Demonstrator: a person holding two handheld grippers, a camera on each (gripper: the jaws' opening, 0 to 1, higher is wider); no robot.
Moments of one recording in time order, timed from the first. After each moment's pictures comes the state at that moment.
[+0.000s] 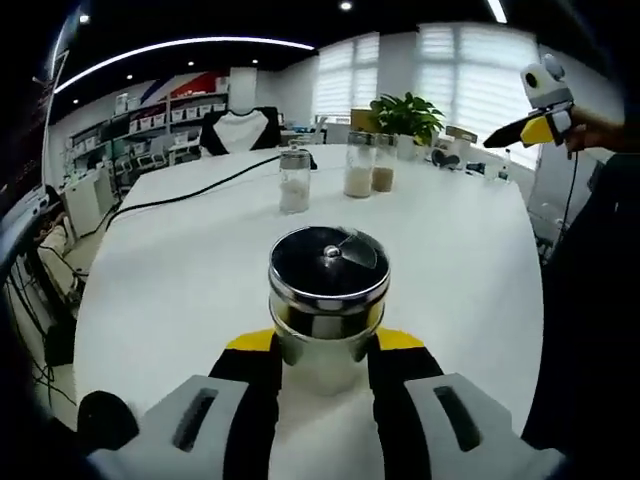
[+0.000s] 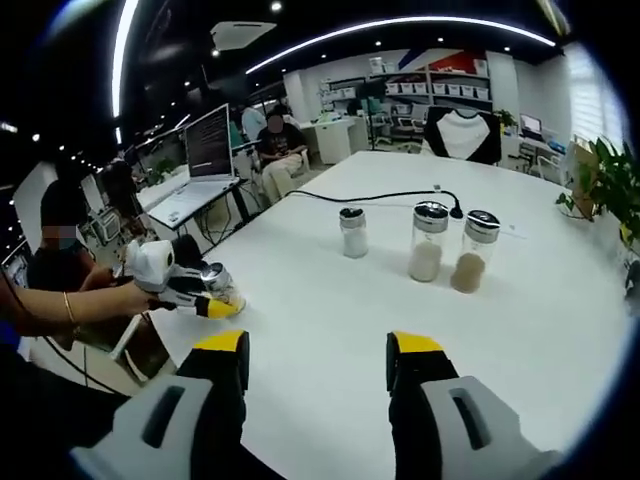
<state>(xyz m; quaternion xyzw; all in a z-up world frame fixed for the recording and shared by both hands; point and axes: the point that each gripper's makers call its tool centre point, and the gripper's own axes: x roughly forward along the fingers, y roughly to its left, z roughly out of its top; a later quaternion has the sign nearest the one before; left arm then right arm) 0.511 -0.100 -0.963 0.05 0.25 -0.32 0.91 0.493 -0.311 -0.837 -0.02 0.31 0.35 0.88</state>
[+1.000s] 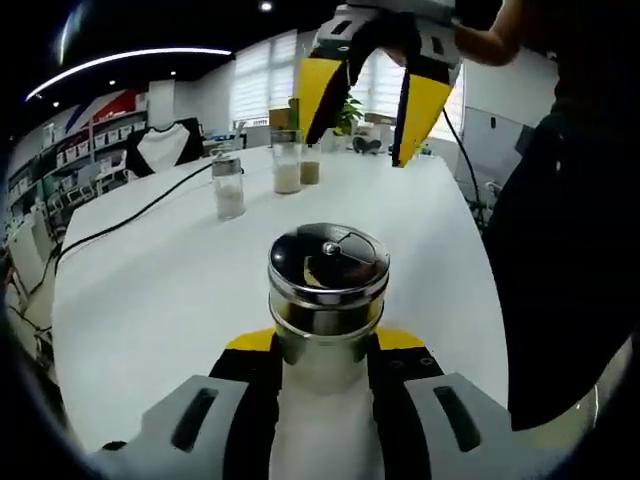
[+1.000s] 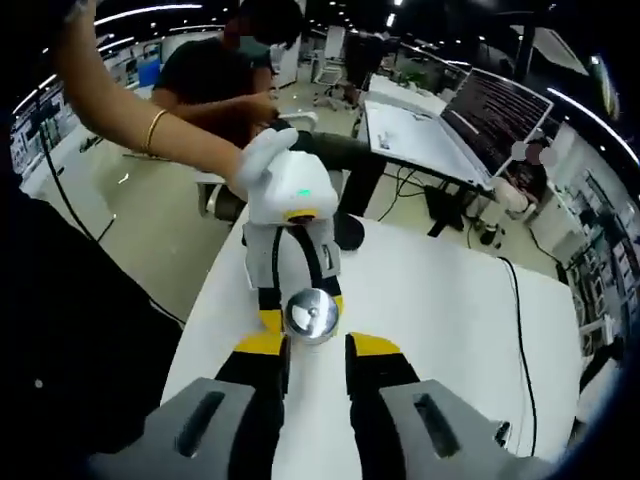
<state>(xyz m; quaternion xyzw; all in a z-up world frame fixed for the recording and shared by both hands) 0.486 -0.096 -0.963 0.10 0.23 -0.48 0.84 0.479 -0.088 -0.882 -0.40 0.22 0.72 0.53</state>
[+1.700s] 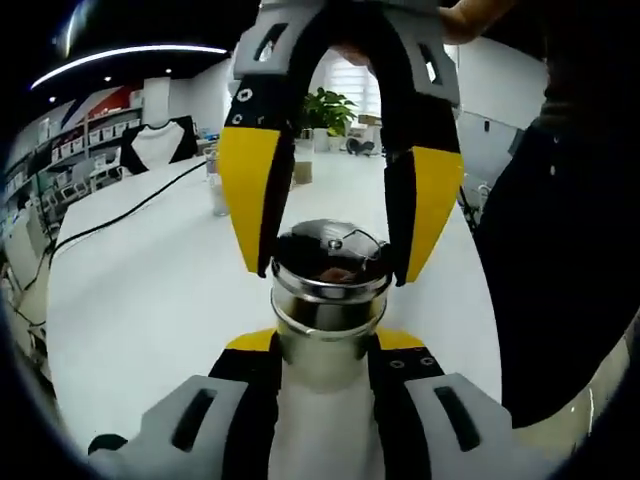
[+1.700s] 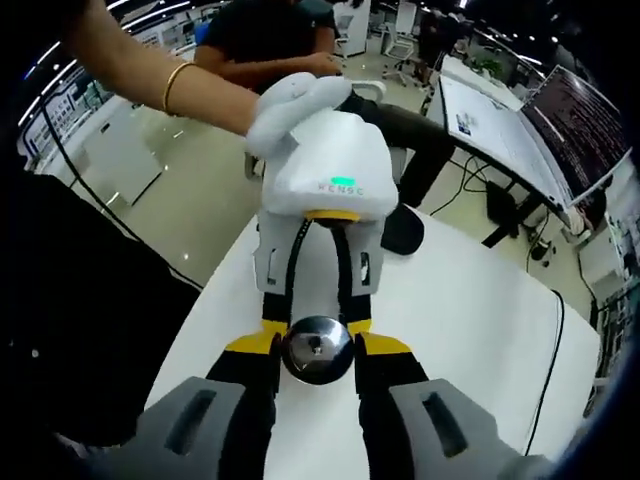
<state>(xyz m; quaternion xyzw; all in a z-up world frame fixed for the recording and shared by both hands) 0.482 -0.098 -0.966 0.08 0.23 -0.47 0.85 0.468 -0.066 -0.914 -0.44 0.27 0.74 0.44</state>
